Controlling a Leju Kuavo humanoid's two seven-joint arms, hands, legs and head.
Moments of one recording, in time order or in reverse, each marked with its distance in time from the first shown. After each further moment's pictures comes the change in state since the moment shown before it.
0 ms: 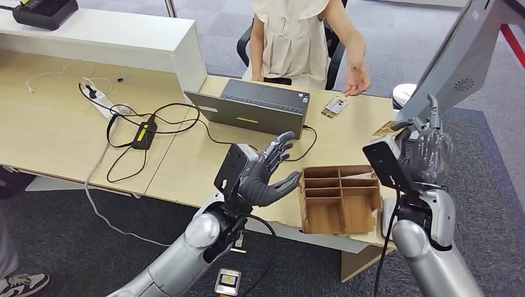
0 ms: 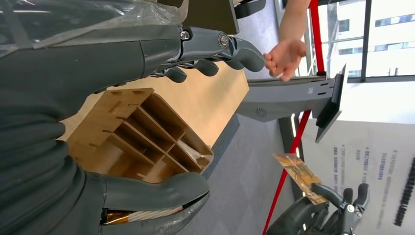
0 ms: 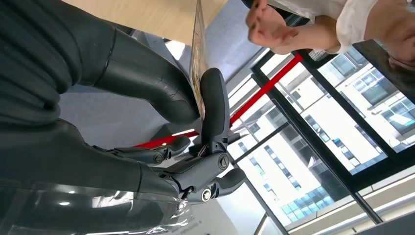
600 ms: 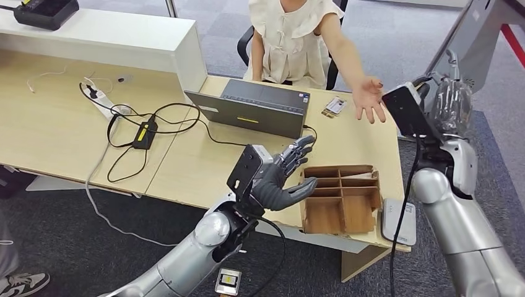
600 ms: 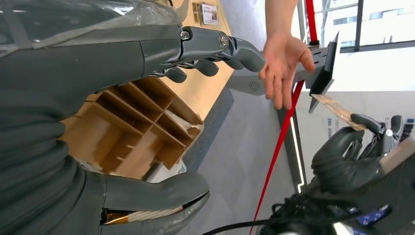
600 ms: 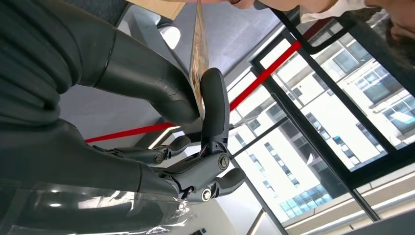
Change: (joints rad) left arm -0.043 -0.031 -0.043 0.046 0.041 -0.060 -0.015; right arm -0.313 0.034 -0.018 0.321 -0.106 0.075 -0.087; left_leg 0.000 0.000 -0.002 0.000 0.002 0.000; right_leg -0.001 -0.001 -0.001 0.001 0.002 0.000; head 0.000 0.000
